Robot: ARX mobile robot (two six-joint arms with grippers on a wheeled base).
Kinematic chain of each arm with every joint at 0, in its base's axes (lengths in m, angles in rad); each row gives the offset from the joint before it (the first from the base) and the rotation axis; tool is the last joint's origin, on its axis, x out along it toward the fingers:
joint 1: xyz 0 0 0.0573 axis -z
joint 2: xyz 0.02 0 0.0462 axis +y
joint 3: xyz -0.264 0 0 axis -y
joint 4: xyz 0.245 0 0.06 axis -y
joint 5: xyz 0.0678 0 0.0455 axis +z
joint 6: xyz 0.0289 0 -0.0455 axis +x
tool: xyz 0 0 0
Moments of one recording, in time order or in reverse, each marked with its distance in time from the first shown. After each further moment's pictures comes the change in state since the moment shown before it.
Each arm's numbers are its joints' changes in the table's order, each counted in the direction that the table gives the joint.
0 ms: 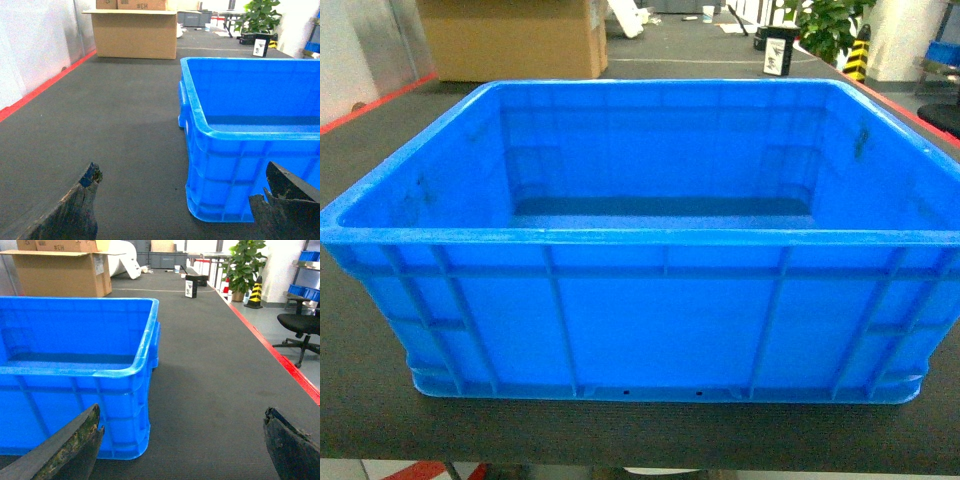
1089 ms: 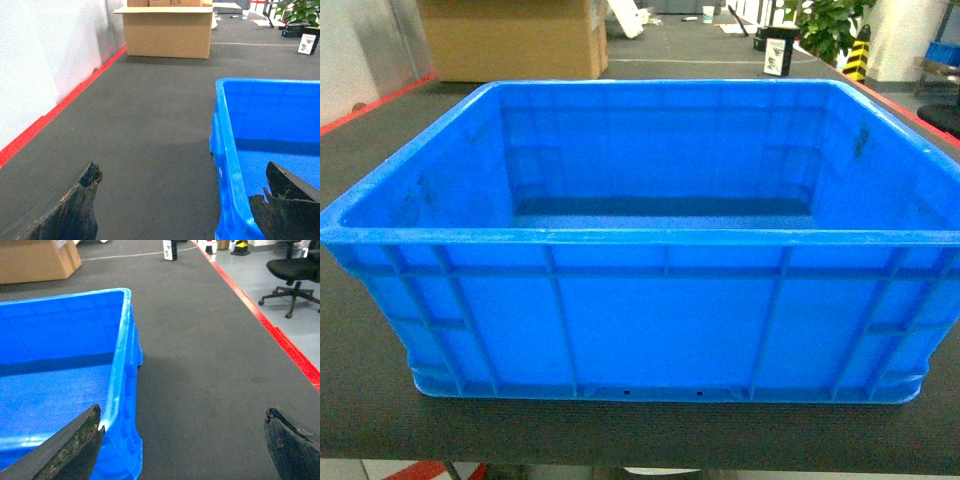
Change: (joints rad) left arm 0.050 0.731 0.328 0.346 0.183 0.025; right arm 0.019 0.764 0.373 0.186 -0.058 0.104
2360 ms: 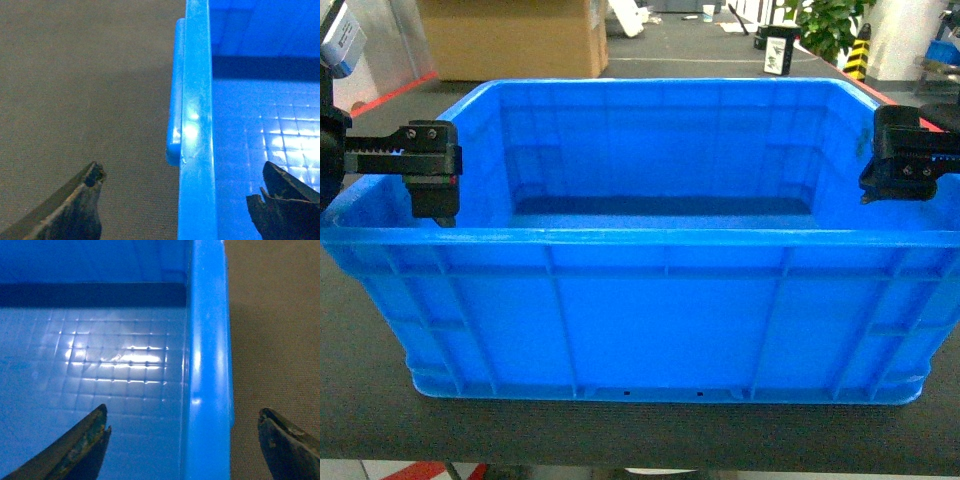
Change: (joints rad) left arm 0.124 0.846 0.493 -0.129 0.050 -0.106; right arm -0.137 0.913 0.623 -0.155 0.050 0.006
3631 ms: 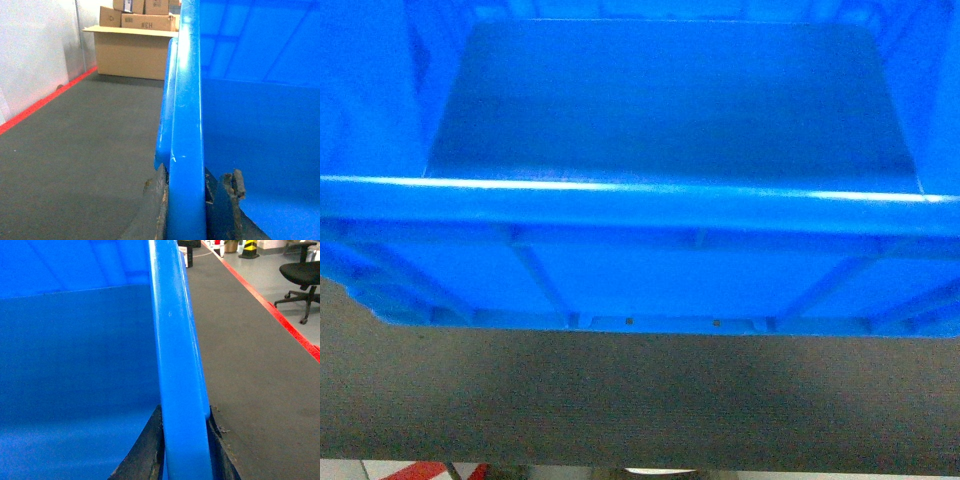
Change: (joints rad) left arm 0.159 -0.452 -0.472 0.652 0.156 0.052; right arm -0.122 -0.541 -0.450 0.402 -0.261 0.052
